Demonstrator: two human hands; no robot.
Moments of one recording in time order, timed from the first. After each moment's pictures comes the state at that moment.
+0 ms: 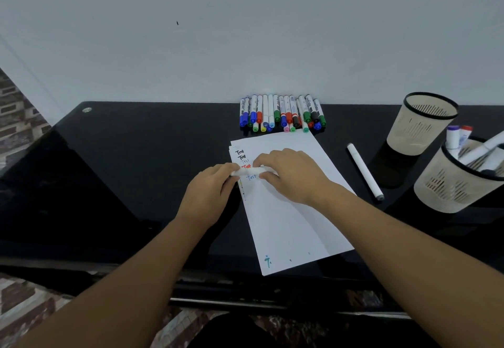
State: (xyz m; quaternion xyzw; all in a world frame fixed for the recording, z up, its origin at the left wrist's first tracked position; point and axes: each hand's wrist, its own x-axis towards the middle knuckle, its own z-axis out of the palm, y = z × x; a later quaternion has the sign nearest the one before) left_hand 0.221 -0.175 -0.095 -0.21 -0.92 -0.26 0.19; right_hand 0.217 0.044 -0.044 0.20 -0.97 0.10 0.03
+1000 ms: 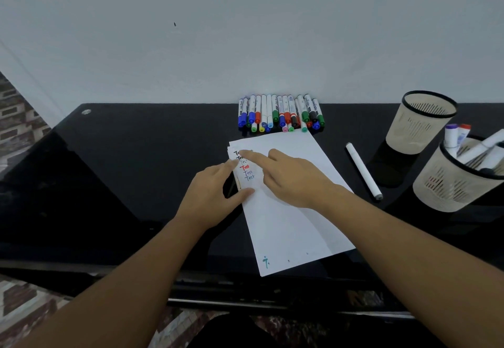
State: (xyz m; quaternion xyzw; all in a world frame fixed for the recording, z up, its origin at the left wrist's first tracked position) left_hand 0.220 -0.173 -0.093 -0.19 -0.94 -0.24 0.11; right_hand 0.224 0.047 -0.044 0.23 -0.97 0.13 0.03
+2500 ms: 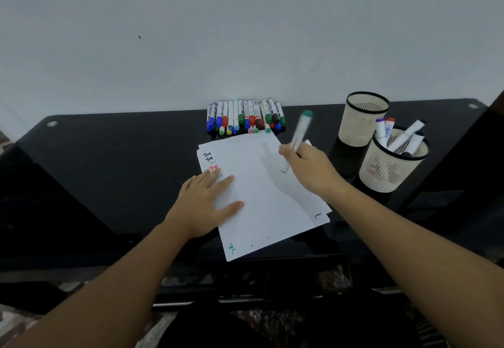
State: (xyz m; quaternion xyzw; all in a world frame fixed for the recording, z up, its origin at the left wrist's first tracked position) left_hand 0.244 -0.147 -0.098 -0.24 -0.96 -0.13 -0.03; right_hand 0.276 0.124 -0.021 -0.08 -0.87 0.48 0.05
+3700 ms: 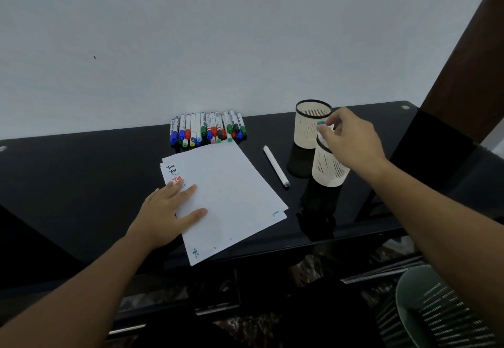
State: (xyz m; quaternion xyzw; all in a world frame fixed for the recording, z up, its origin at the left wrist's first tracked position) left_hand 0.245 -0.143 -0.095 -0.24 -0.96 -0.15 -0.03; right_hand 0.337 0.256 0.042 -0.19 -0.92 0.26 0.24
